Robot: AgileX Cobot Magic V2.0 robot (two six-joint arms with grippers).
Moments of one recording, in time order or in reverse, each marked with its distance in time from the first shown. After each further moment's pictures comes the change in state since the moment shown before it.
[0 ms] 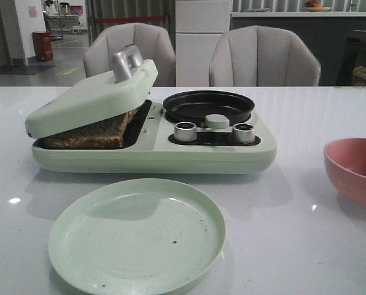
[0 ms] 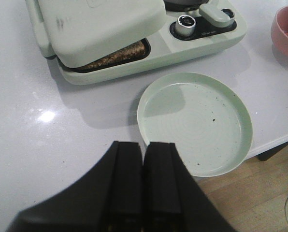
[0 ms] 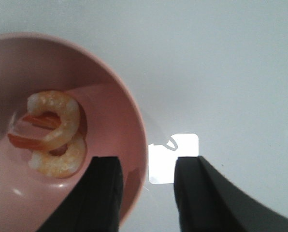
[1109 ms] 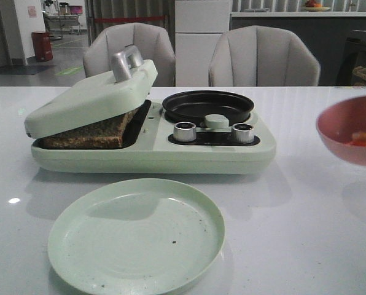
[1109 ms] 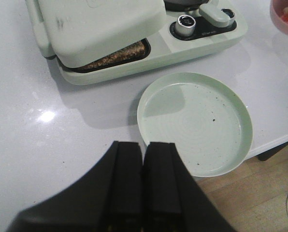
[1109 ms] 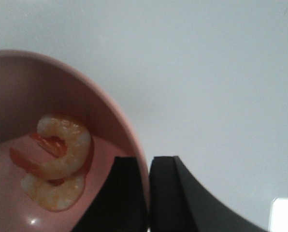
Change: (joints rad) left arm 0.000 0.000 0.000 0.000 0.000 0.000; right arm 0.087 -0.002 -0.129 -0.155 -0.074 -0.003
